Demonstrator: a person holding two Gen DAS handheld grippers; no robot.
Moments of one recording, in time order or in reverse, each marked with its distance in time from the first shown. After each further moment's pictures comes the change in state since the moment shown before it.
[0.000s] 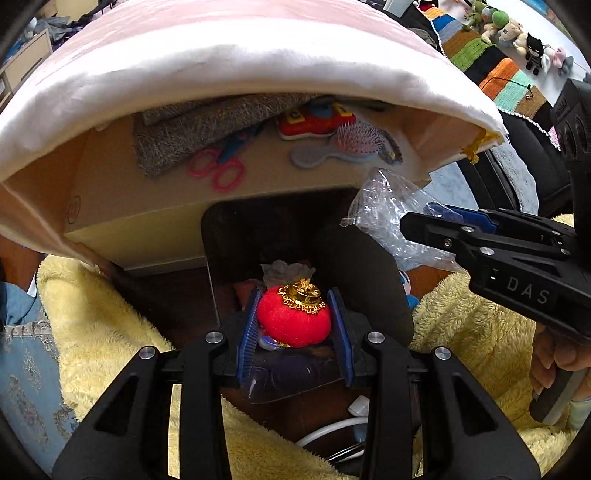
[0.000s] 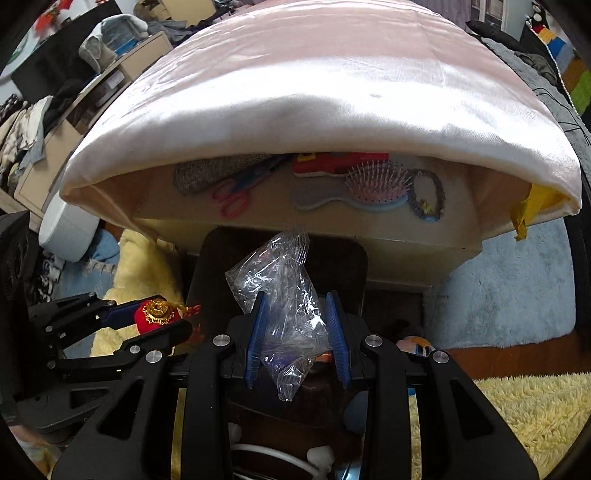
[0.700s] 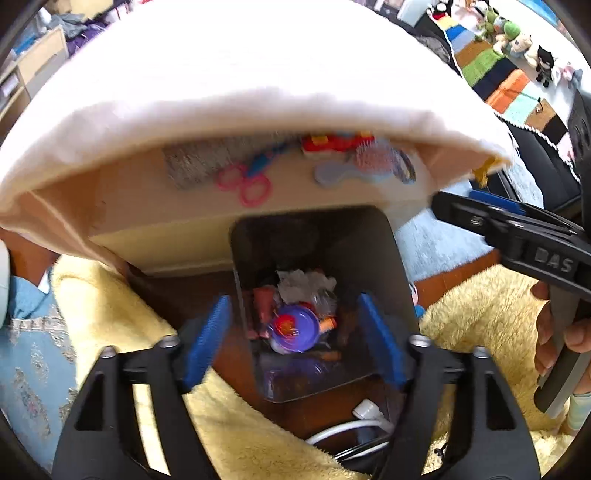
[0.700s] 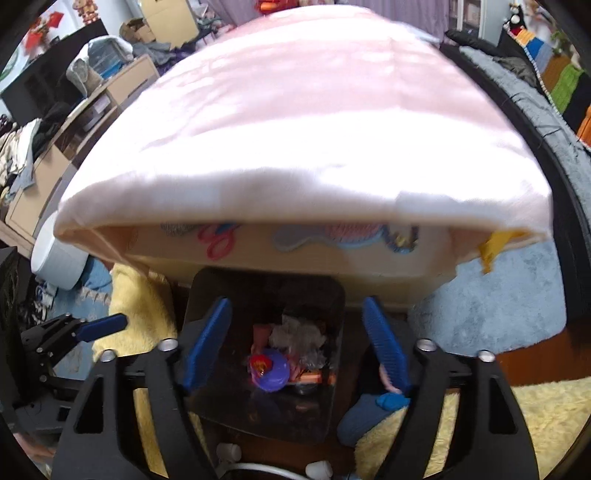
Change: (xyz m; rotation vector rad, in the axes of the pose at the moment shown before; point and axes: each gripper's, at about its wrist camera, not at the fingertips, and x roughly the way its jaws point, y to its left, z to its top) left arm -0.028 0.015 0.008 -0.039 -0.047 0.049; right arm -0.030 -0.008 0.025 0.047 -0.117 -0.055
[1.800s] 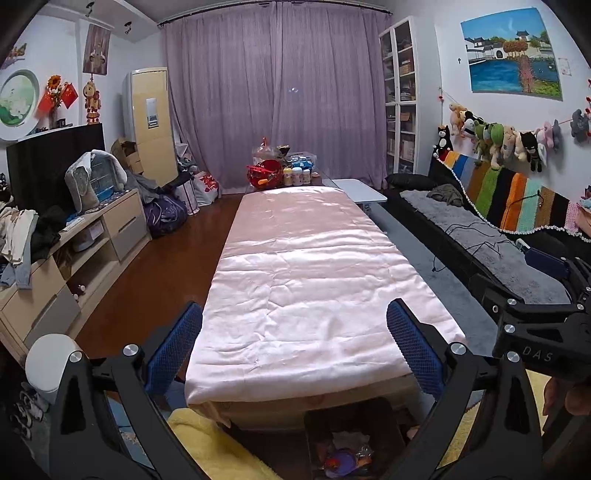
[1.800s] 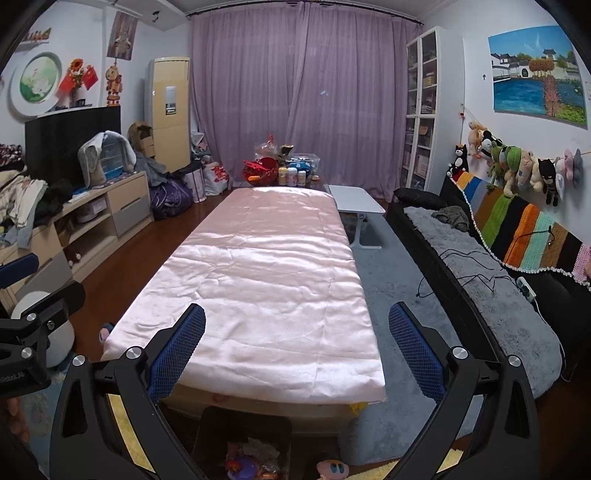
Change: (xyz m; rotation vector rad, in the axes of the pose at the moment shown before) left arm -0.270 -0.068 0.056 0.086 -0.676 0.269; right arm -0.230 0.047 0.057 -0.092 -0.560 -0.197
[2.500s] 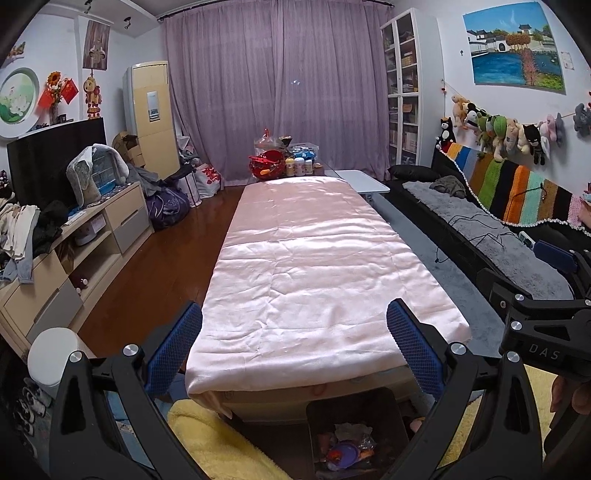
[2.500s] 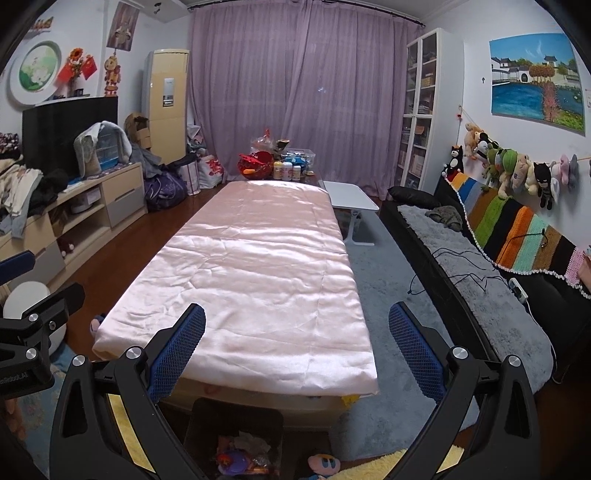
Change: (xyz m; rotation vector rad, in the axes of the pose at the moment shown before) left arm 0.005 0.005 -0.011 -0.007 0.032 0.008; right arm -0.003 0.004 -0.008 -0.027 0.013 -0.041
